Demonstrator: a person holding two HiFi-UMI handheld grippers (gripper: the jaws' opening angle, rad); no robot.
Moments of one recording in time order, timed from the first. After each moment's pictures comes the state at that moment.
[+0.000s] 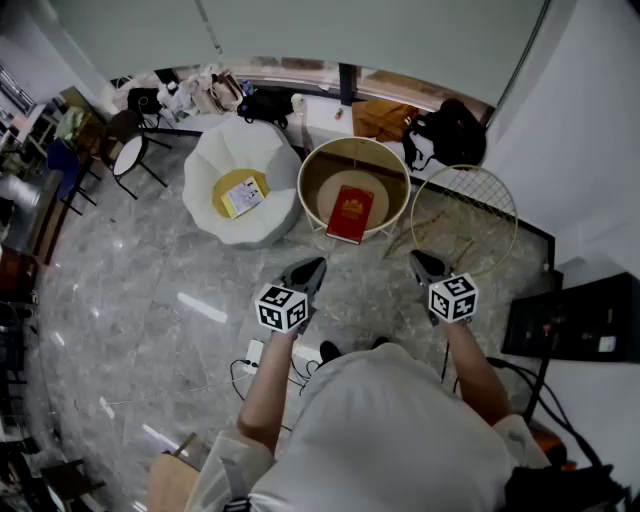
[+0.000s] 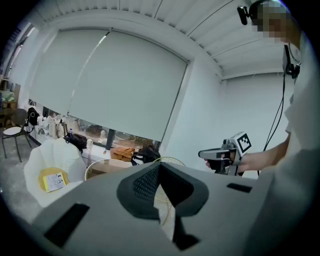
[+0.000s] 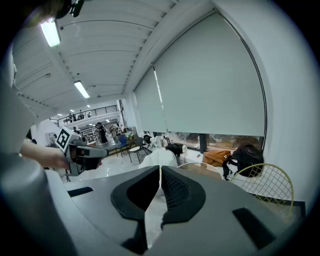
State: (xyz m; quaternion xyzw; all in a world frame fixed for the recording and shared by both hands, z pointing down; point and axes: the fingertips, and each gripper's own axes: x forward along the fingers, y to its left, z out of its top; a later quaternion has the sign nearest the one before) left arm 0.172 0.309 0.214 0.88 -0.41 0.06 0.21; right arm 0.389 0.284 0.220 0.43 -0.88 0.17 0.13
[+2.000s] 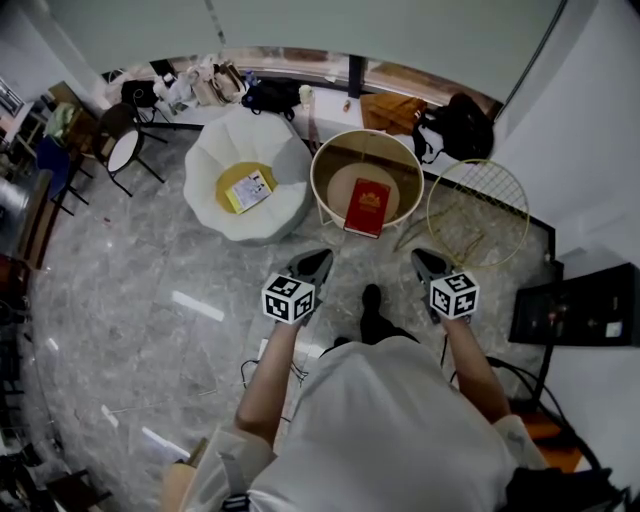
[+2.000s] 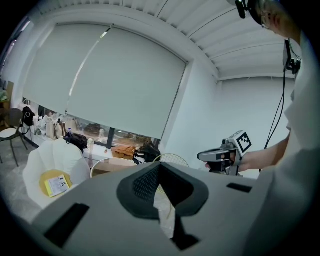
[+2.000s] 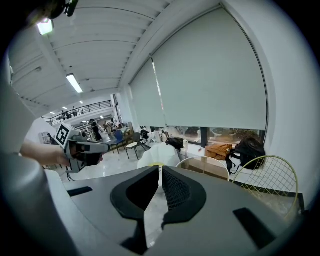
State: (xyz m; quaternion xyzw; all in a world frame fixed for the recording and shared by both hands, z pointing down) left arm 0.078 0.292 0.235 0.90 -0.38 0.07 0.21; right arm 0.285 0.285 0.252 0.45 -0.86 0.19 0.15
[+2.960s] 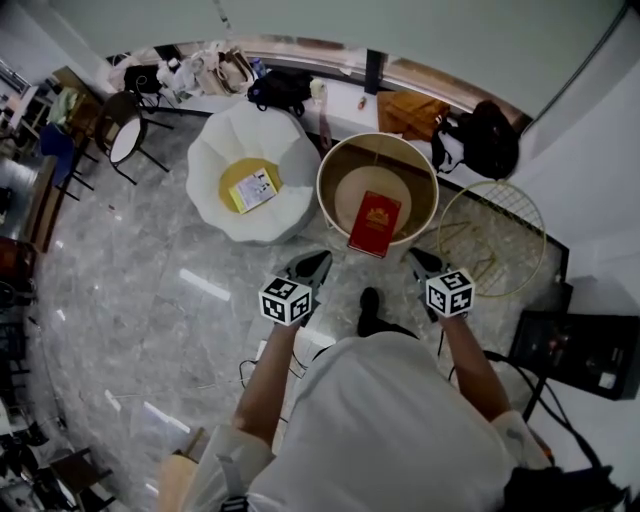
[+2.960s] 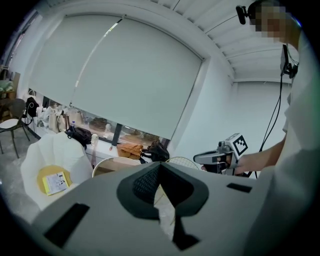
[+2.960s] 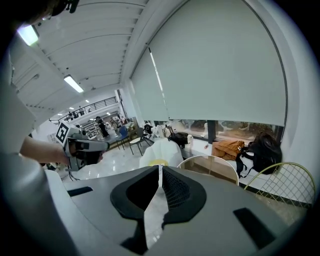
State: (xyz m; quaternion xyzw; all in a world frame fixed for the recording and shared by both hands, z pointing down) left arm 0.085 0.155 0.256 0.87 -0.41 0.08 0.25; right arm 0.282 0.128 0.285 0.39 -0.88 0.22 0.18
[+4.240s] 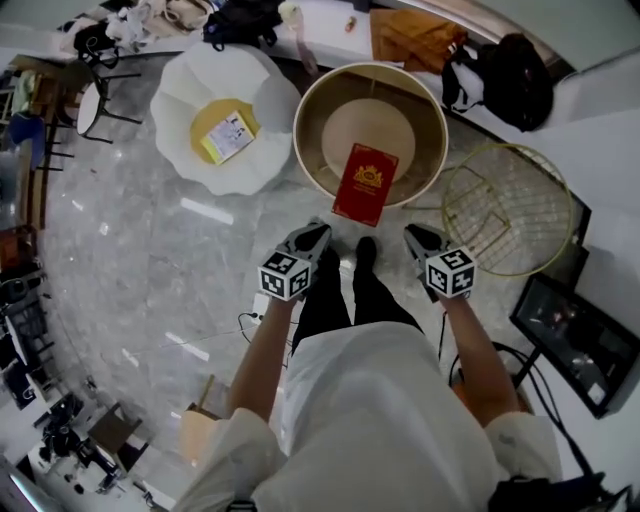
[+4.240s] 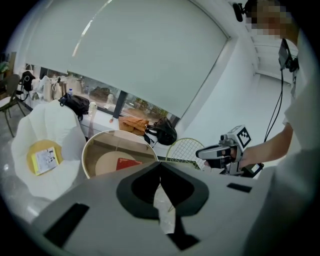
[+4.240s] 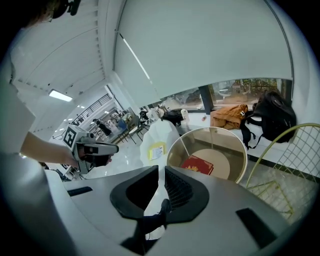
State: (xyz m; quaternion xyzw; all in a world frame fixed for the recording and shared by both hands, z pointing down) left arm 0.152 0.038 0.410 0.83 -0.38 0.16 0.36; right arm 0.334 0.030 0.431 0.34 -0.84 0.36 0.22
